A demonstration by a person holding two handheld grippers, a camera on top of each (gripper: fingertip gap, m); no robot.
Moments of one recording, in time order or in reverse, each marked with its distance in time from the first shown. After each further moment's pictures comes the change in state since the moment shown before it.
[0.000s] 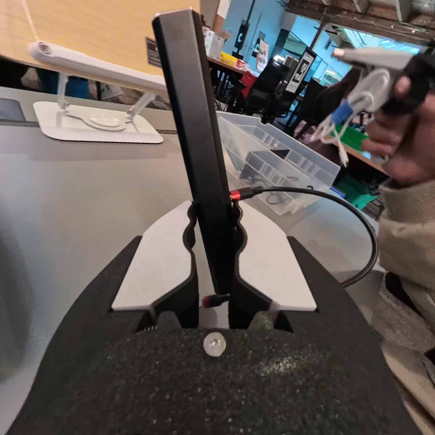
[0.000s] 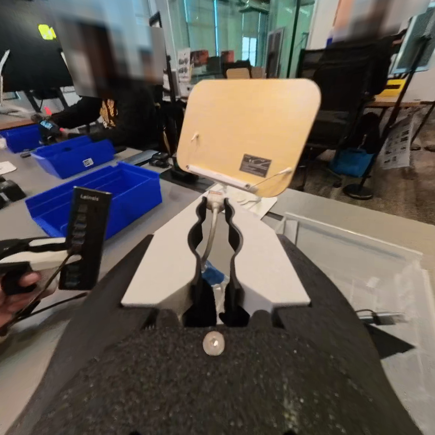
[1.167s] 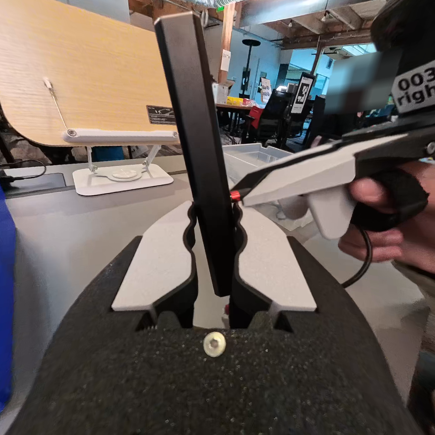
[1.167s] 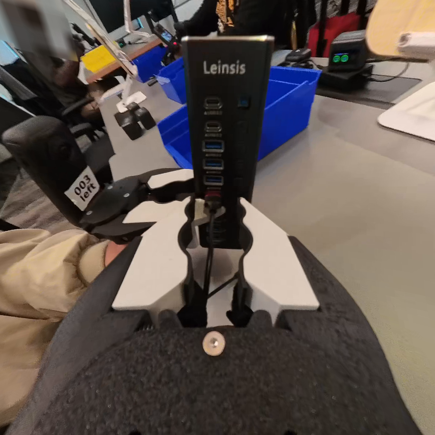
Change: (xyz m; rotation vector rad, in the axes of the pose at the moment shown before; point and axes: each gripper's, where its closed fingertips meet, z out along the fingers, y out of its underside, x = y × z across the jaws) left arm 0.024 -0.017 -0.004 0.163 -0.086 0.217; right arm -0.219 0.111 0.049 -0.318 -0.476 0.157
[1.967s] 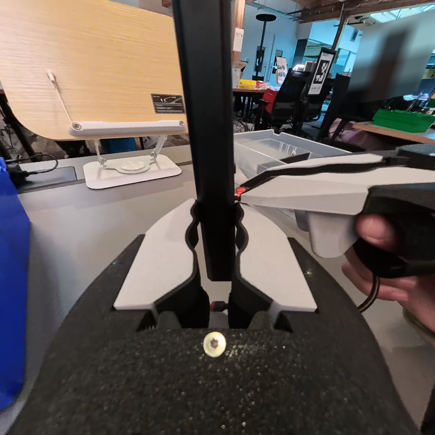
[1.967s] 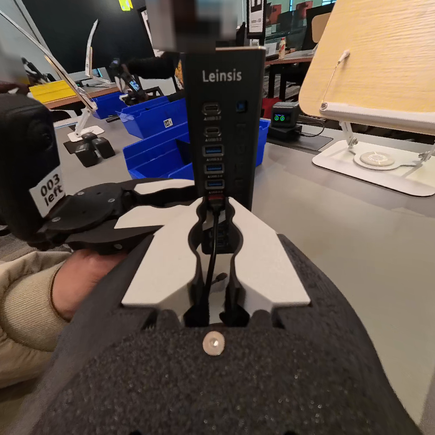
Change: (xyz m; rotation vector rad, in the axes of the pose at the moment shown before) left arm -0.001 0.009 0.010 -0.071 -0.045 0.030; right arm 0.007 -0.001 -0.006 0.209 0.221 -0.125
